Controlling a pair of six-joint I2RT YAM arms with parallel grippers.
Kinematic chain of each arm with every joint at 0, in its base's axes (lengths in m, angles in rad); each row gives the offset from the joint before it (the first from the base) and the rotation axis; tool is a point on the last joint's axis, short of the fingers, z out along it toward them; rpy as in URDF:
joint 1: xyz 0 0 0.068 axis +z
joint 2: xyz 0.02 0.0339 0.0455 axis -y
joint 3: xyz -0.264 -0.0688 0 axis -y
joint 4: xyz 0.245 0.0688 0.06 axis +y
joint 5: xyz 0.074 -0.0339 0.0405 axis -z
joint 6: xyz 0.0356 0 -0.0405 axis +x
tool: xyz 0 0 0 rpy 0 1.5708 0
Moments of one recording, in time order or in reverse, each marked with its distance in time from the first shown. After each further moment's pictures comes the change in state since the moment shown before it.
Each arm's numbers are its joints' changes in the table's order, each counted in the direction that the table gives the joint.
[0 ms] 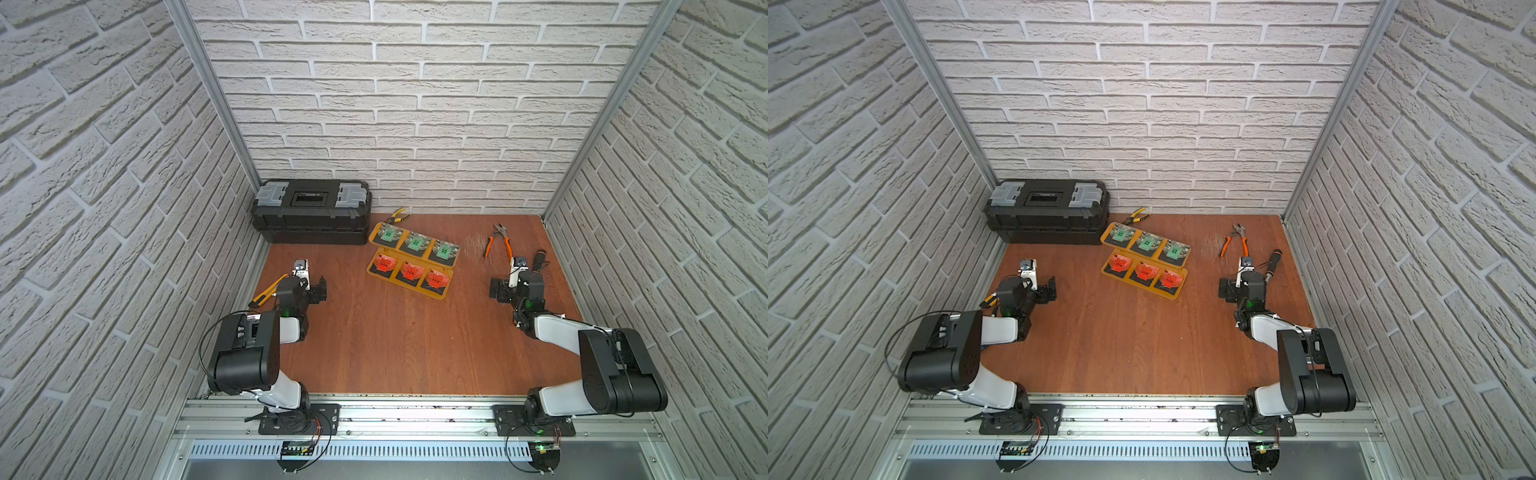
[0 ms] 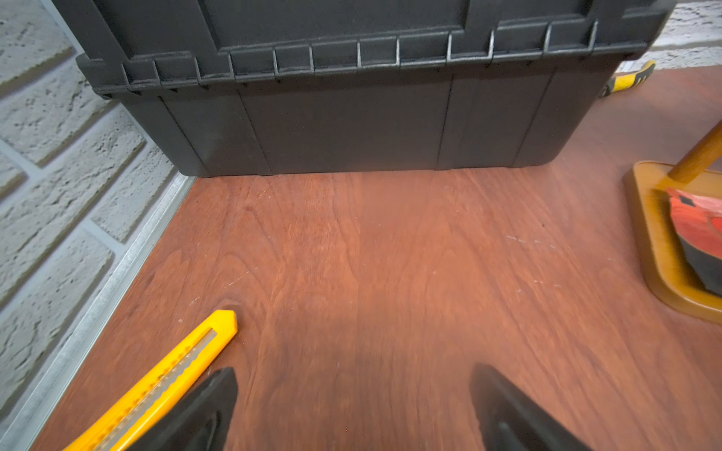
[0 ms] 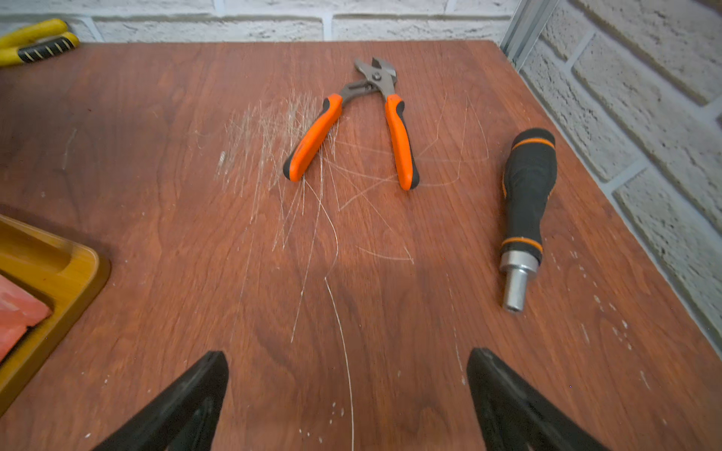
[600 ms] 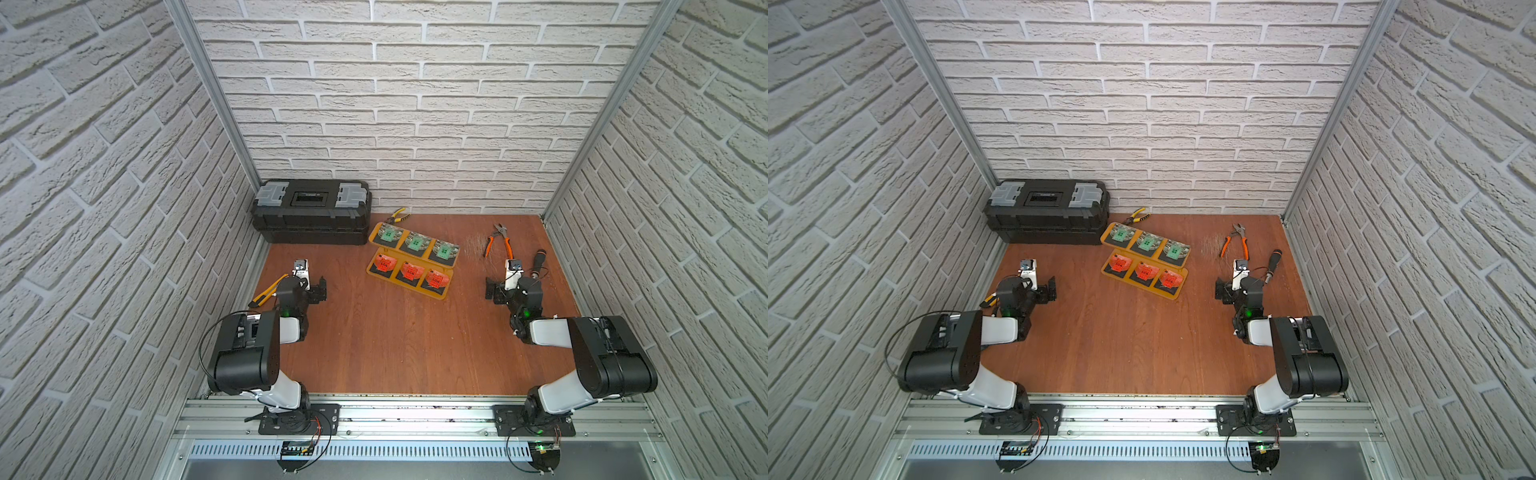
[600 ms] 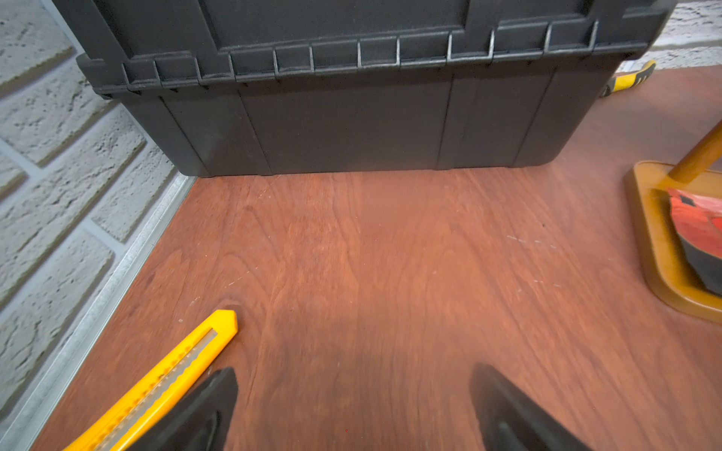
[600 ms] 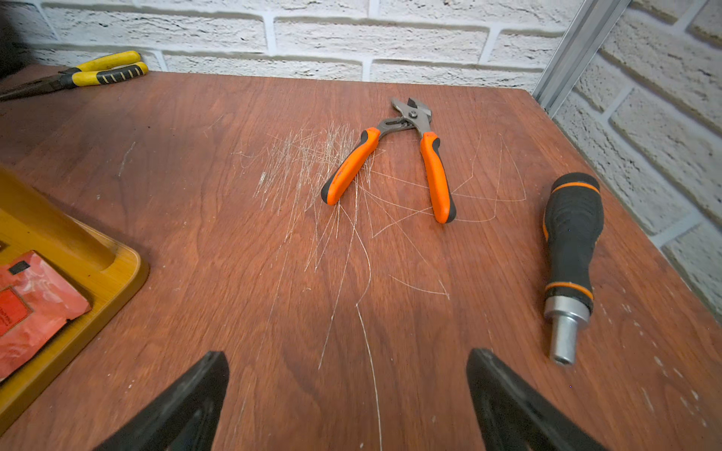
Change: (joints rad) left arm 0.000 0.000 0.000 0.000 0.000 0.000; right arm 0.003 -0.097 -0.079 -0.270 -0.082 -0.058
